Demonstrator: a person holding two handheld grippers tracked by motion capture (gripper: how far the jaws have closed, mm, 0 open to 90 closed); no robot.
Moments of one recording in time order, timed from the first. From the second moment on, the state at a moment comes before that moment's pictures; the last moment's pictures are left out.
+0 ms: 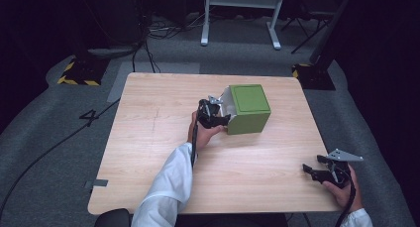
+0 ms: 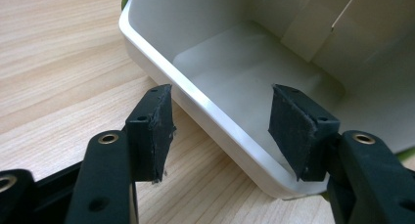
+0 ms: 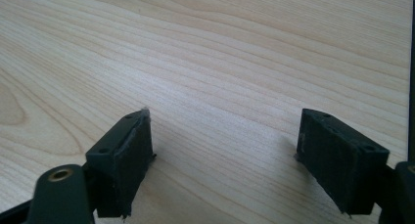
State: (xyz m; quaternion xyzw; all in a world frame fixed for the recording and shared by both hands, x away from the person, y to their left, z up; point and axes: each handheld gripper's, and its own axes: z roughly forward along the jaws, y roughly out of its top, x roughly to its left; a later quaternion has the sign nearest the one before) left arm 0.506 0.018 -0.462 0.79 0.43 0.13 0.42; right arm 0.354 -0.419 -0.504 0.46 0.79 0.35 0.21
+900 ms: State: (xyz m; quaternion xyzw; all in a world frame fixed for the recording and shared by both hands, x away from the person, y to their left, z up) left arm 0.469 0.076 -0.427 0.85 0.34 0.21 0.34; right arm 0.353 -0.419 -0.504 0.45 0.79 0.35 0.21
